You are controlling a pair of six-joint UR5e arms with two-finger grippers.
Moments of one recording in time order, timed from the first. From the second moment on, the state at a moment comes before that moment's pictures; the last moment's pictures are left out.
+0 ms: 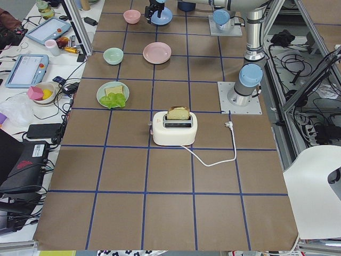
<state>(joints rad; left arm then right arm) -1.97 -1.91 -1.33 -1.38 1.64 0.22 1.08 -1.21 1.74 -1.94 -1.45 -0.68</state>
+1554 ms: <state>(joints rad) -1.73 -1.82 -1.25 -1.62 1.55 -0.03 1.68 -1.23 1.70 -1.90 -1.40 0.02</state>
